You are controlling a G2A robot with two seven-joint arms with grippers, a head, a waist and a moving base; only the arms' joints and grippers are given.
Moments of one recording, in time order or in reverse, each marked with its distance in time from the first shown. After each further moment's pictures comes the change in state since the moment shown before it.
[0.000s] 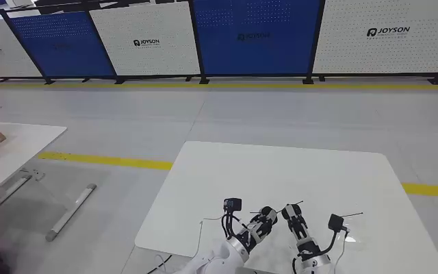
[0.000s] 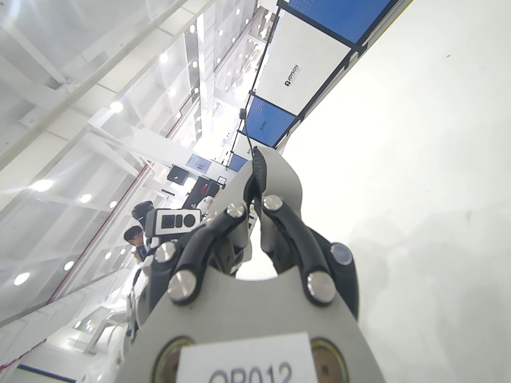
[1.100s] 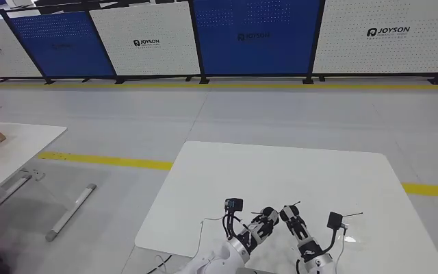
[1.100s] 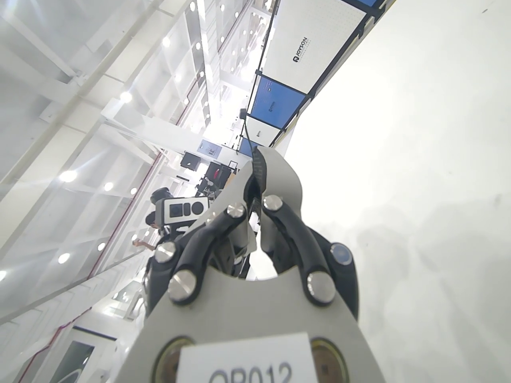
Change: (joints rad) left arm 0.005 -0.006 -0.005 -0.003 0.013 -0.010 -0.012; right arm -0.001 0.012 0.027 -0.012 0.091 -0.011 0.130
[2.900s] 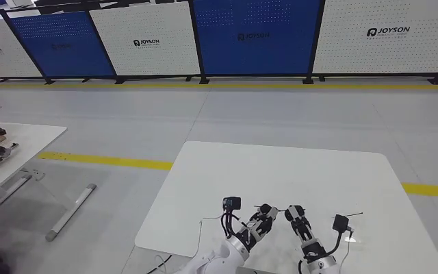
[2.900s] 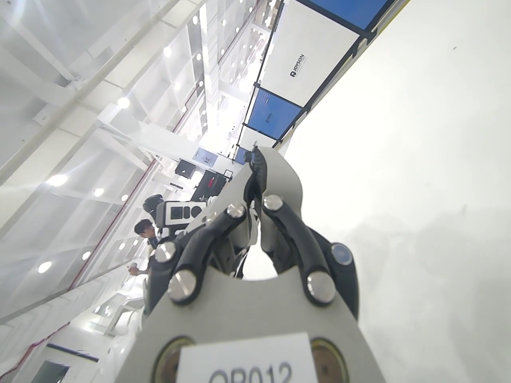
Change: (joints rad) left arm 0.005 -0.012 -0.018 -0.001 -0.001 0.013 0.019; right arm -0.019 0.007 0.006 -0.015 -0.047 -0.003 -0.077
